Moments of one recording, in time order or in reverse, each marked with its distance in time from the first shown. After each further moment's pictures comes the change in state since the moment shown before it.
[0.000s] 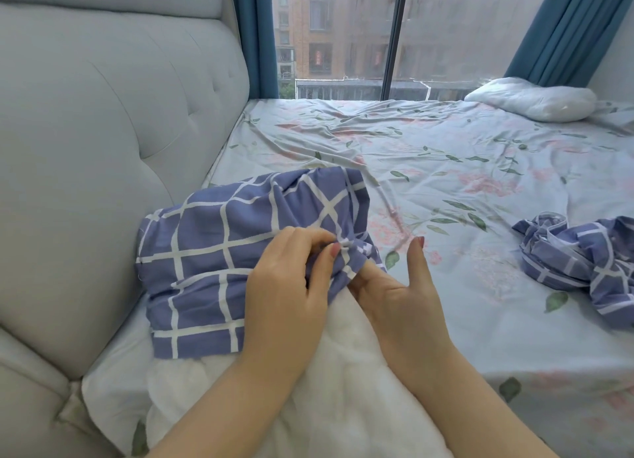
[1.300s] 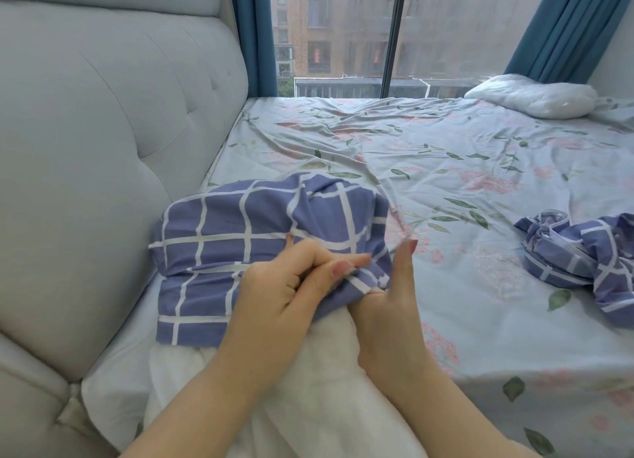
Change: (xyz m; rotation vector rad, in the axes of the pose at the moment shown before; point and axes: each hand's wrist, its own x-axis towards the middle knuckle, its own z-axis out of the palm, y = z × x) left_hand 0.001 0.004 -0.026 -0.342 -0.288 -0.071; right_hand 0.007 0.018 0.016 0.031 0.125 -0.059
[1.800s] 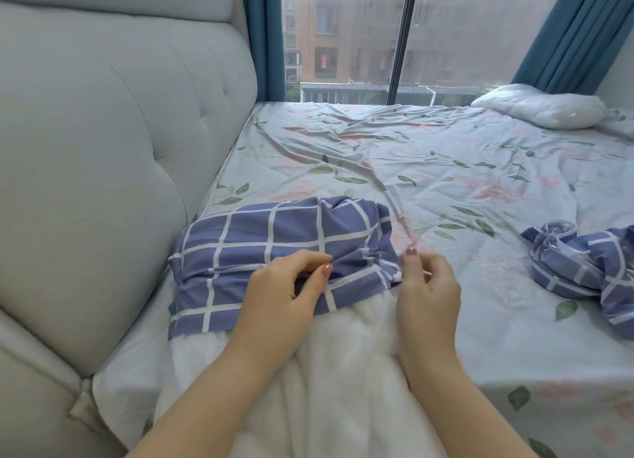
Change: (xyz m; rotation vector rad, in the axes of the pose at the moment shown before) left_hand 0.001 -0.040 -0.004 0.295 0.055 -0.204; right_hand 0.013 -0.011 -0.028 -0.895 0.819 -0.549
